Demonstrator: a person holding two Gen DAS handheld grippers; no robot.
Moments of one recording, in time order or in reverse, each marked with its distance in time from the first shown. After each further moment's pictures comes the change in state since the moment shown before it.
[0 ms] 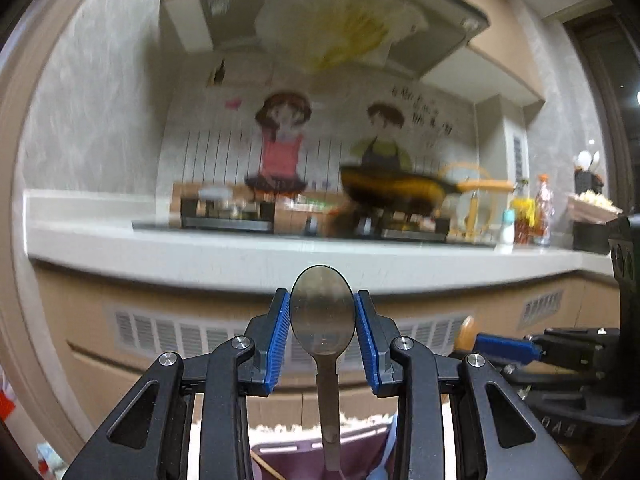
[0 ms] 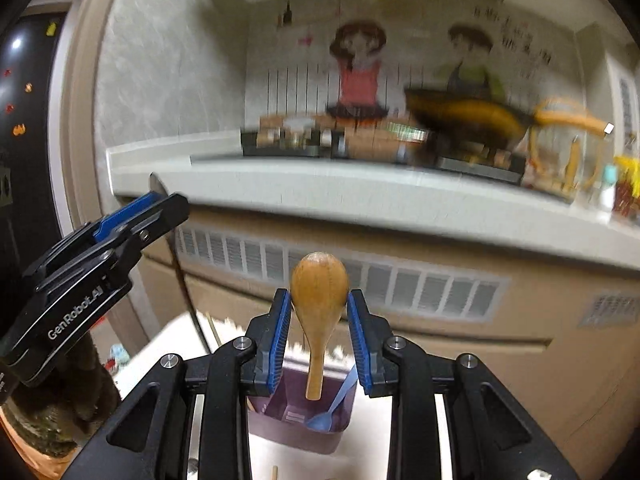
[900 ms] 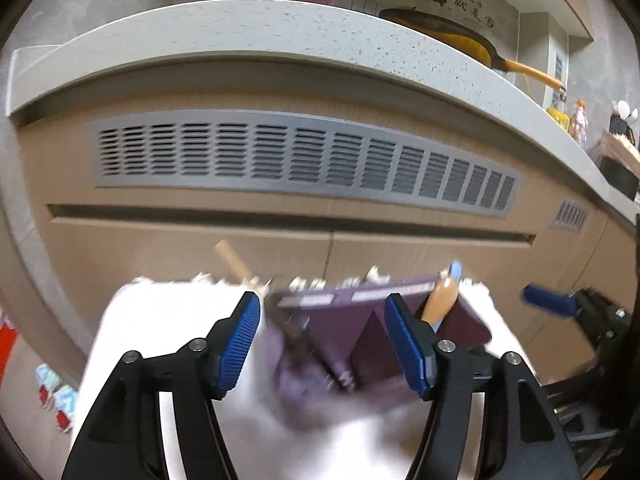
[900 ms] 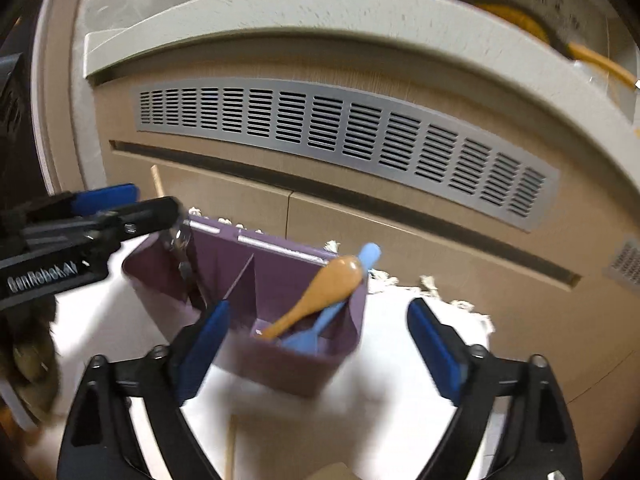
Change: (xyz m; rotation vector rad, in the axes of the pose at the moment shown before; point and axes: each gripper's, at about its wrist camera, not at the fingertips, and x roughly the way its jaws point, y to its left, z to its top) left arm 0.036 0.040 -0.112 -0.084 0.446 0.030; right arm 0.067 0.011 -0.101 -0.115 0.212 -0.087
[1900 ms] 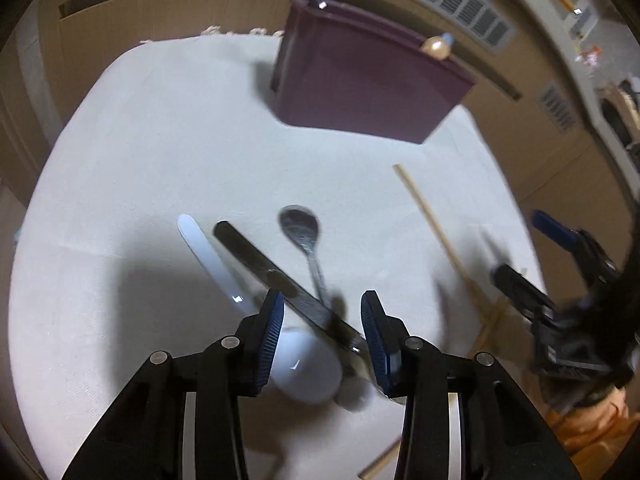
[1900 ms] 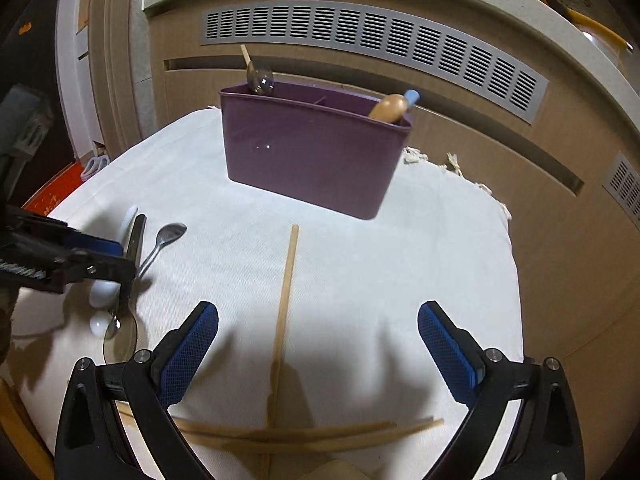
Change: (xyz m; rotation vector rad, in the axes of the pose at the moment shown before) left arm -0.047 0.011 -0.146 -0.125 0.552 -0.092; right arm -0.063 0.035 -0.124 -0.031 0.157 0.080
